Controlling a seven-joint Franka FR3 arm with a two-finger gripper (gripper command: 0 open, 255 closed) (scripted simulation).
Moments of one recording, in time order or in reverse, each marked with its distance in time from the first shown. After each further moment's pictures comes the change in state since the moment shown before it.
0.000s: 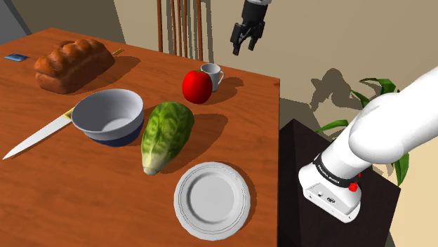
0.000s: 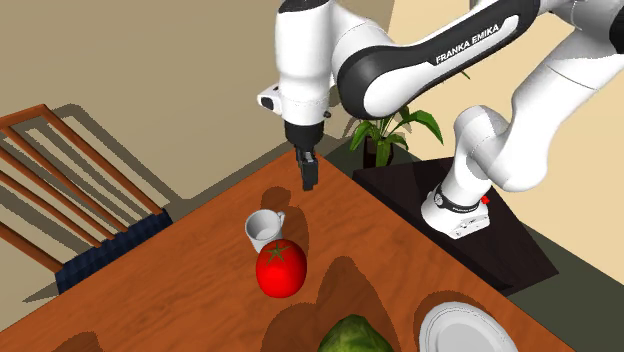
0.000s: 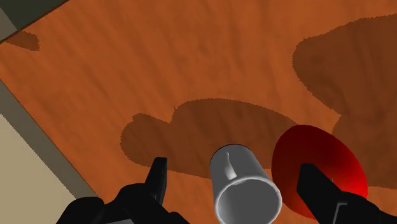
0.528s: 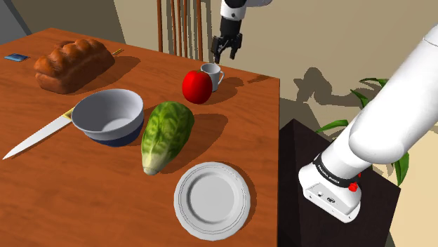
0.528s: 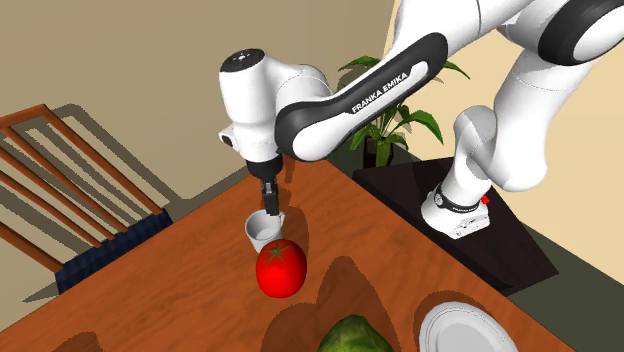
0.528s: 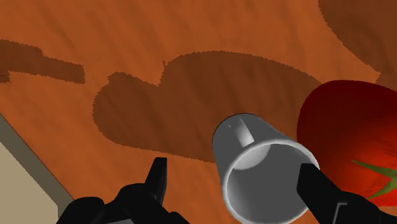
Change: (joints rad) arm 0.008 0.326 0.006 0.201 0.026 0.077 0.010
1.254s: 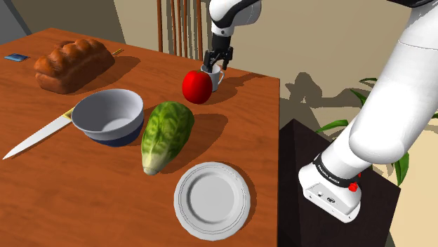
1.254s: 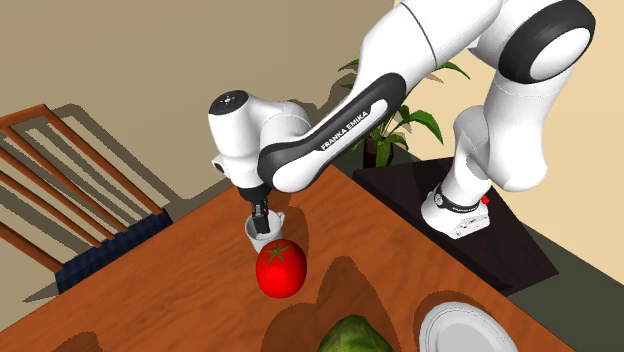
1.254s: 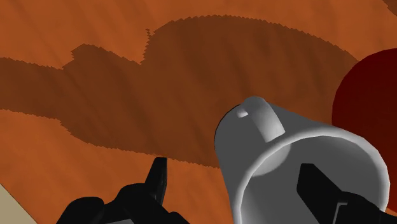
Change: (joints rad) arm 0.006 0.169 0.007 0.056 0.014 0.094 0.004
